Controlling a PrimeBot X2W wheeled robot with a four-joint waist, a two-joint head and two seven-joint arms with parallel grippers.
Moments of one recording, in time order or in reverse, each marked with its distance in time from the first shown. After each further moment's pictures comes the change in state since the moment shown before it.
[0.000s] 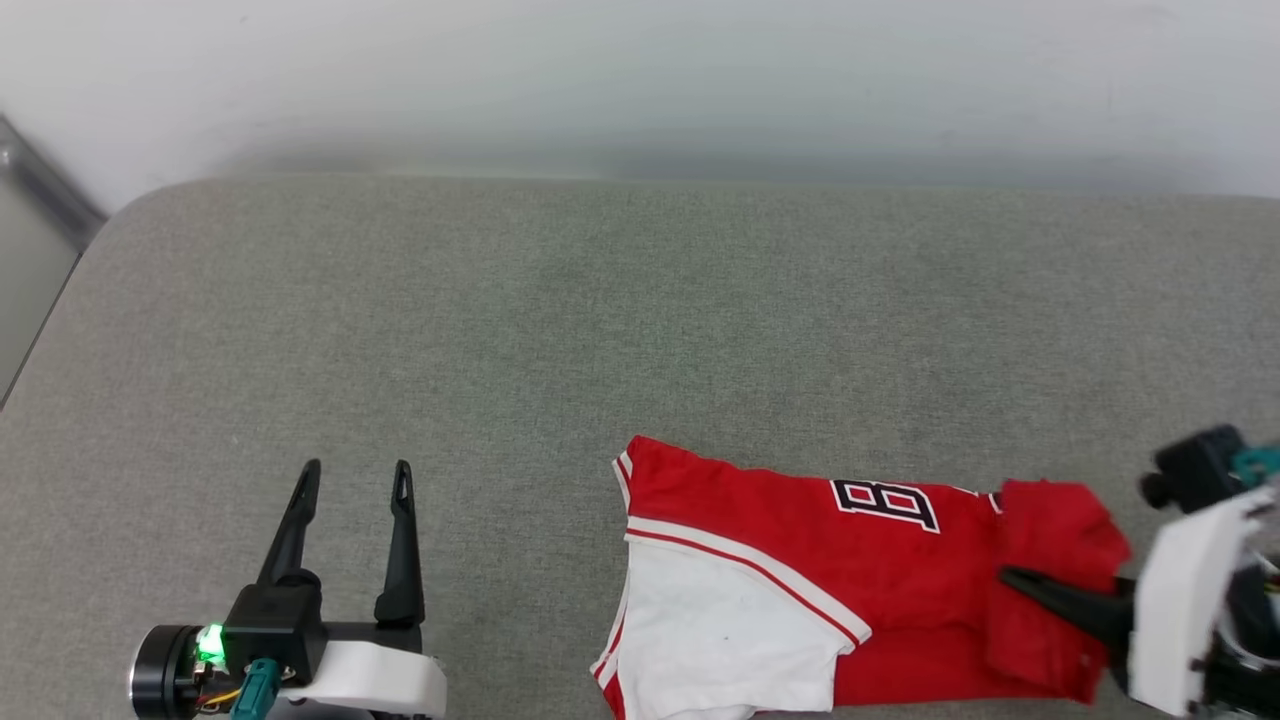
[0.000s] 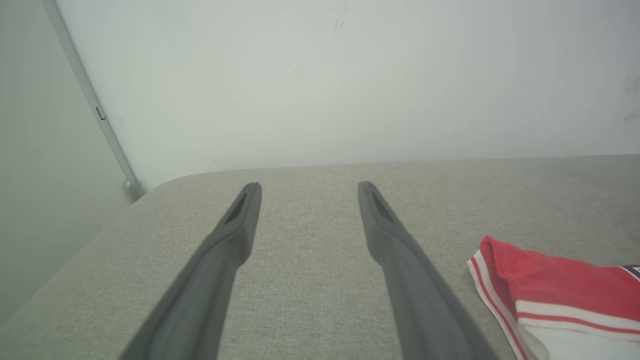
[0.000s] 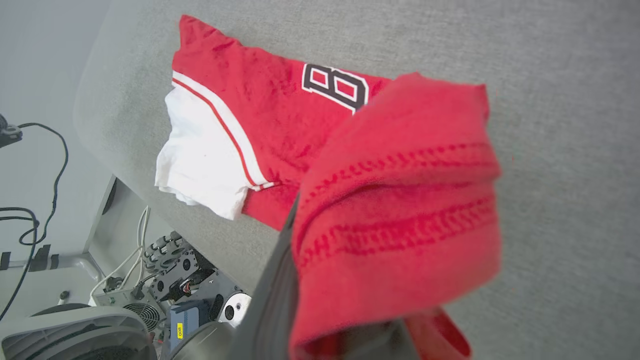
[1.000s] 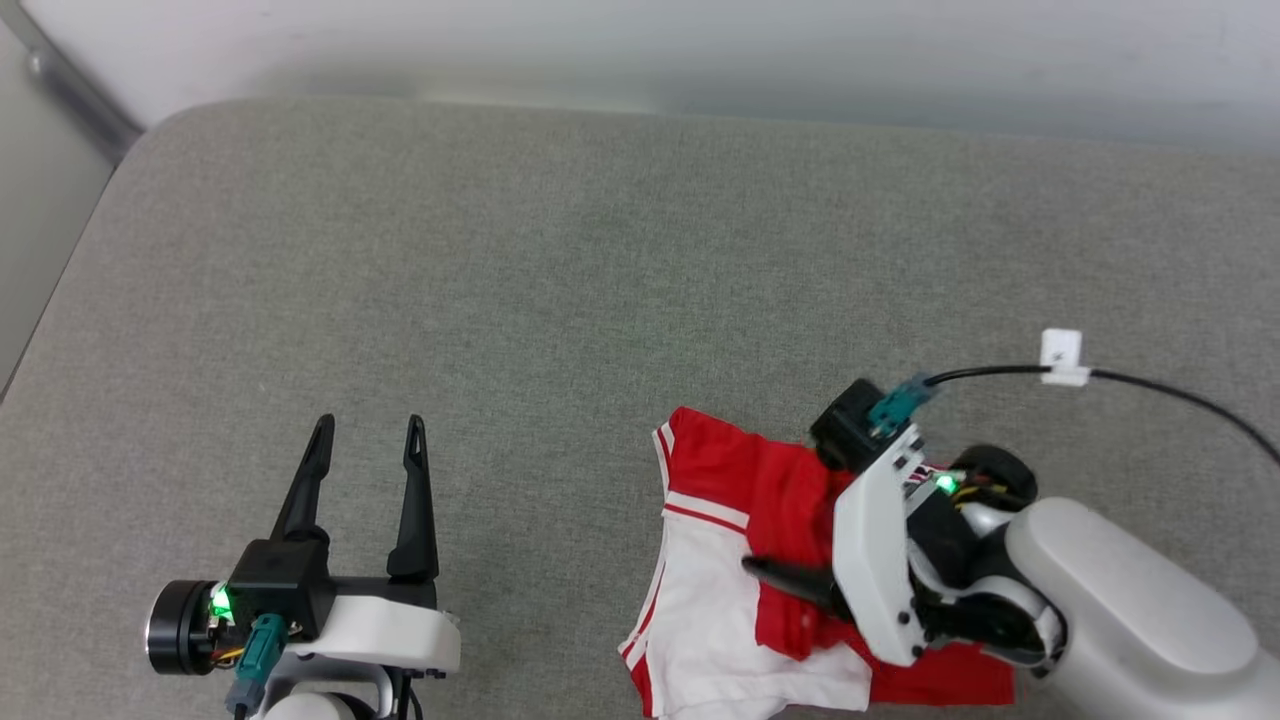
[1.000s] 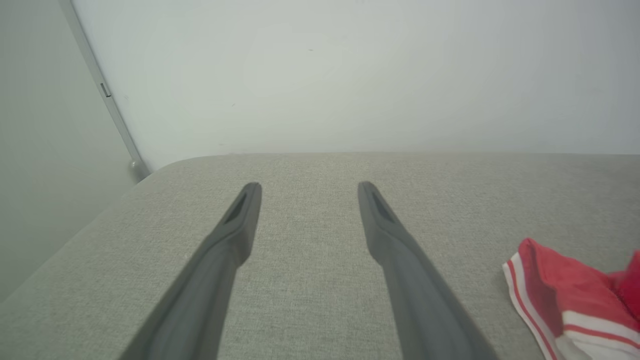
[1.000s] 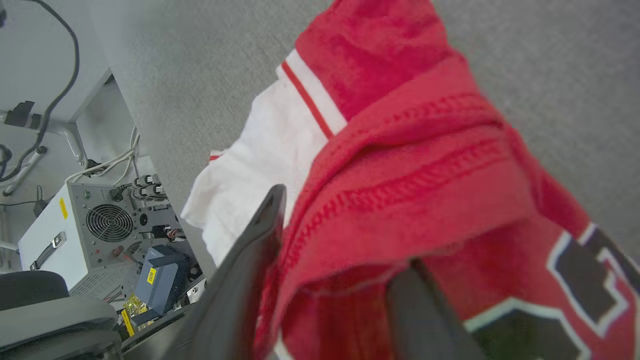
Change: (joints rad) left arm -0.084 -0.052 0.024 0.033 0.013 -0.043 0.000; right arm -0.475 0.235 0.580 0.258 -0.167 0.000 -0.039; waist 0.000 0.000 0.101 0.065
